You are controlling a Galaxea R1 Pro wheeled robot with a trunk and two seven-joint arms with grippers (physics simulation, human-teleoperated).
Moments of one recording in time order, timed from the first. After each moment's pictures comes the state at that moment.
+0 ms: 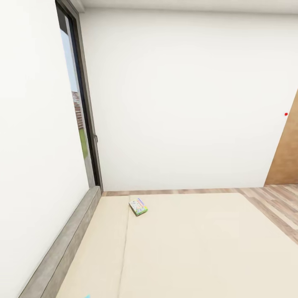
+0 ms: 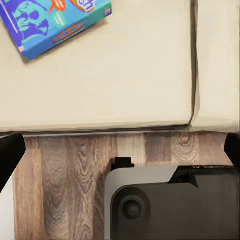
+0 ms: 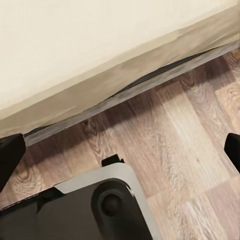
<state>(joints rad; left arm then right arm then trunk) -0.01 0.06 0.03 -0.58 0.01 0.17 -0.06 -0.01 -0.04 -0.19 -0.20 -0.20 -0.30 -0.03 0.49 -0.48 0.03</state>
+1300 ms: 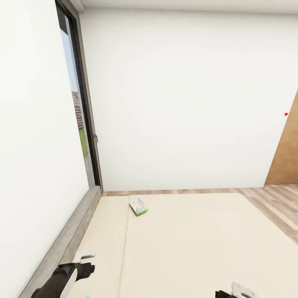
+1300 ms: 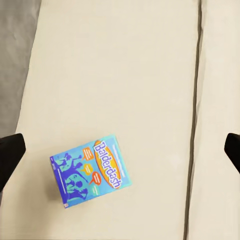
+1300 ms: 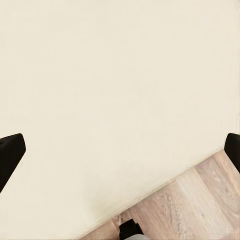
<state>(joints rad) -0.42 0.07 0.13 -0.60 0.01 0.47 0.01 -0.14 0.00 -0.19 -0.85 -0.21 0.36 -0.29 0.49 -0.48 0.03</state>
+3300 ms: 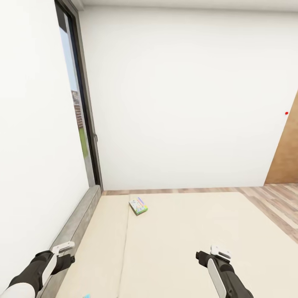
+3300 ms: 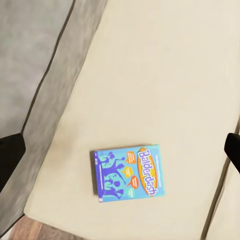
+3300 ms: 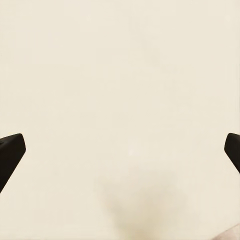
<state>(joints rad) -0.54 0.19 0.34 -0.47 0.00 0.54 0.00 -0.35 0.07 -0.18 -0.86 -0.21 0.49 -0.30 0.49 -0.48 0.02</state>
